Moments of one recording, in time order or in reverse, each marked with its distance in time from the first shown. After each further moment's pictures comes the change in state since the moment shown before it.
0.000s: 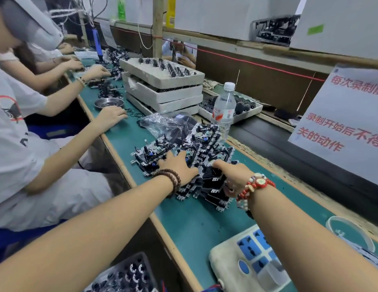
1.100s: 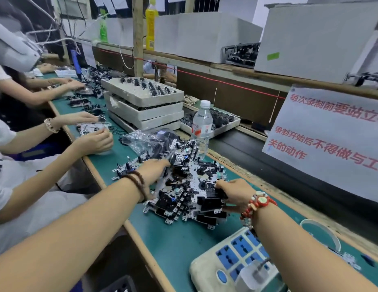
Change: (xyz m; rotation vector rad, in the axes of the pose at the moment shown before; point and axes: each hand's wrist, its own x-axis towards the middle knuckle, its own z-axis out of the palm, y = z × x) left_hand -0.019 0.009 -0.045 -0.872 -0.202 -0.194; right_hand -0.017 0.020 -0.045 -0.054 -0.006 -0.059
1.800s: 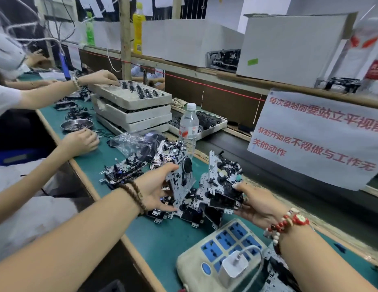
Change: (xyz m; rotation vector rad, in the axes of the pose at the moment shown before) left_hand -0.045 0.002 0.034 -0.345 -0.277 -0.095; right_hand -0.057 0.032 -0.050 0.597 -0.007 0.045
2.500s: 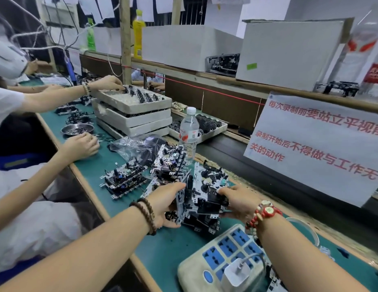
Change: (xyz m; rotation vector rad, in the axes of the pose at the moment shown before) left_hand 0.004 -0.024 0.014 0.135 0.102 -0.009; right_hand 0.023 -0.004 0.031 -0.331 -0.039 0.001
